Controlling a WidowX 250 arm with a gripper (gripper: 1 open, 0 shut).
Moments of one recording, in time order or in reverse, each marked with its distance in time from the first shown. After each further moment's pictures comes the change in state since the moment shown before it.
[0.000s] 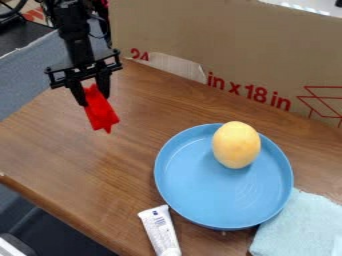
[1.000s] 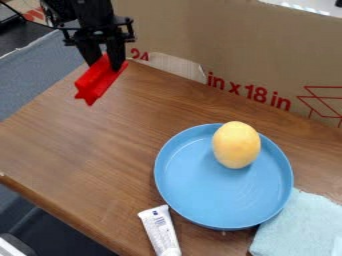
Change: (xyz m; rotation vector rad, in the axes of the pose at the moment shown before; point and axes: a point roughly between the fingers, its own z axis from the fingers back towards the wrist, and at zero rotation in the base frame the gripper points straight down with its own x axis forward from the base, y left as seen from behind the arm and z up) arm 0.002 -0.021 0.034 -0.085 -0.021 -0.582
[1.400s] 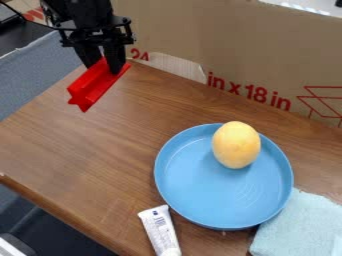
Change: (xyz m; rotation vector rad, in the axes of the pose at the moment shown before) arm -0.017 -0.018 0.018 -0.033 -0.038 -0.048
